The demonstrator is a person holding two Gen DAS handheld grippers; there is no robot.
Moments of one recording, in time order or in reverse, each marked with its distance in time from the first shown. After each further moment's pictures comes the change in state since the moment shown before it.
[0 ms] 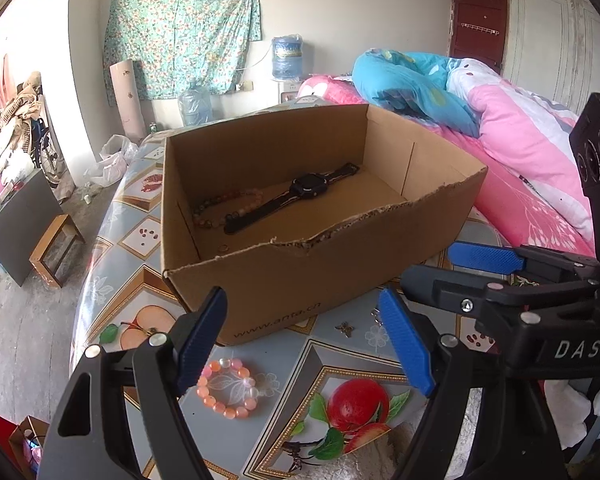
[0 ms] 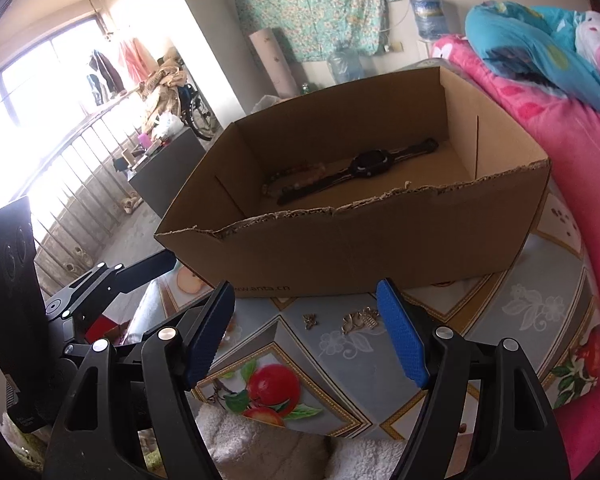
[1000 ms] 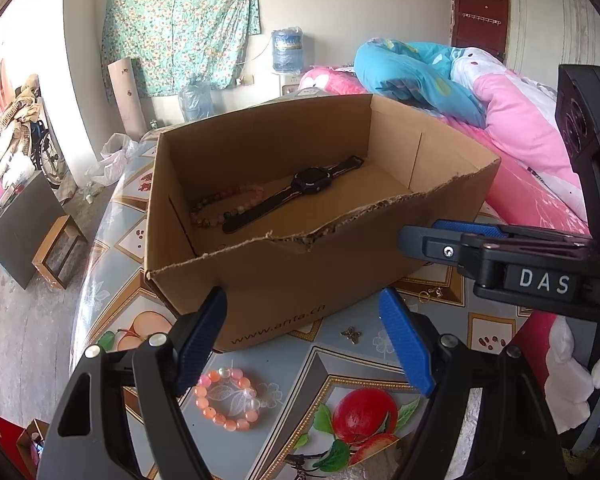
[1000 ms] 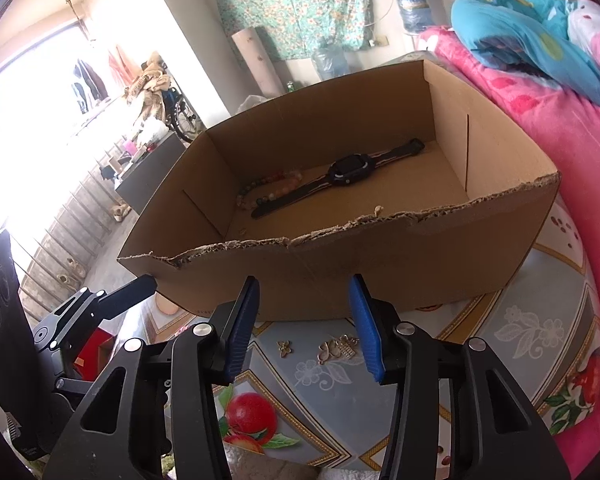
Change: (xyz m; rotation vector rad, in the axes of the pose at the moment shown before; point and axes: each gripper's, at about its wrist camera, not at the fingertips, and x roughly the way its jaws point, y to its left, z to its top) left arm 0.016 -0.001 0.006 0.017 0.020 0.019; right arm 0.011 -0.012 0.015 0.037 0.005 -0.029
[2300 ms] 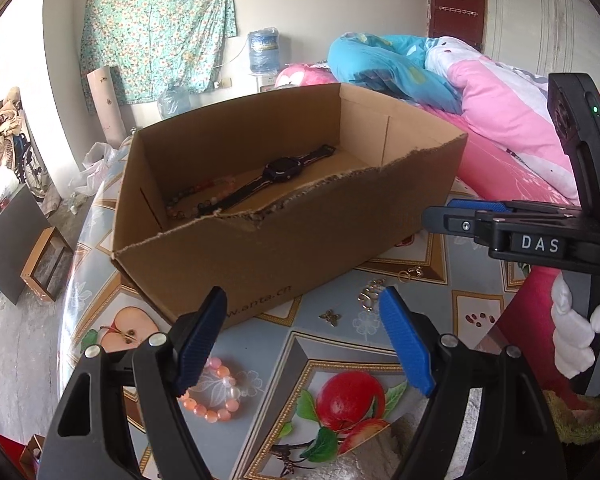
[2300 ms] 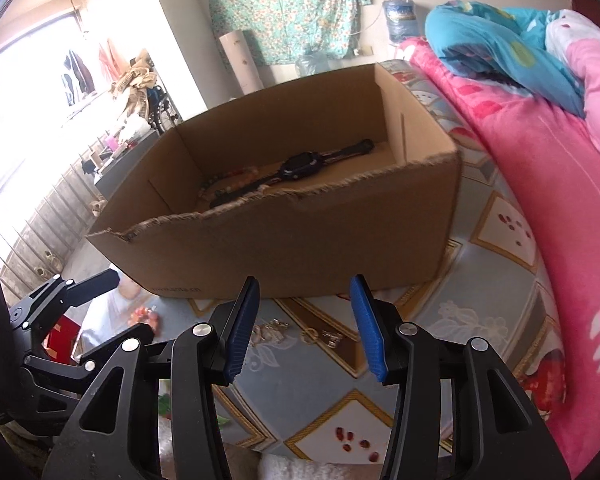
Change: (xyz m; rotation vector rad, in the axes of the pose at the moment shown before) left arm 0.001 -0.019 -0.019 0.062 -0.003 -0.065; right arm -0.016 -0.041 -0.017 -0.035 -0.017 -0.101
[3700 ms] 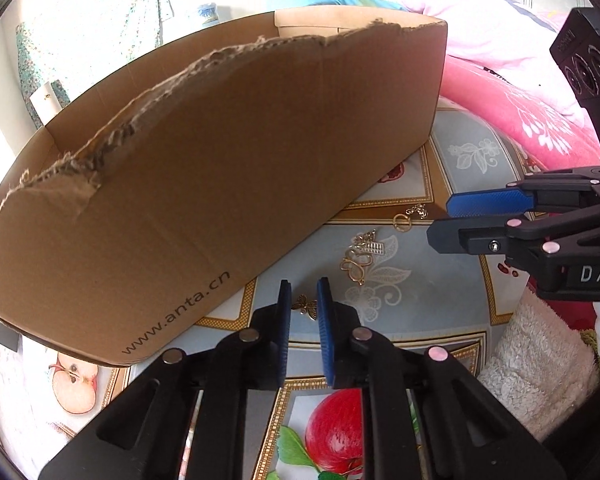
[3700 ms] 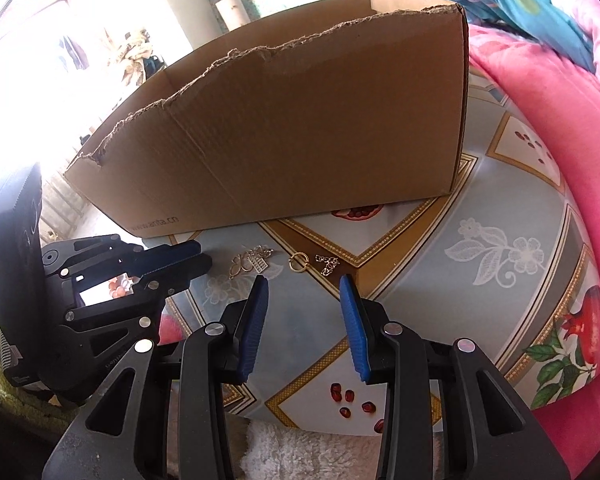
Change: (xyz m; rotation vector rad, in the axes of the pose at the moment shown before) left arm 0.078 -0.021 -0.010 0.200 0.143 -0.063; right arm 0.046 -0.001 -0.019 0.008 0.133 0.034
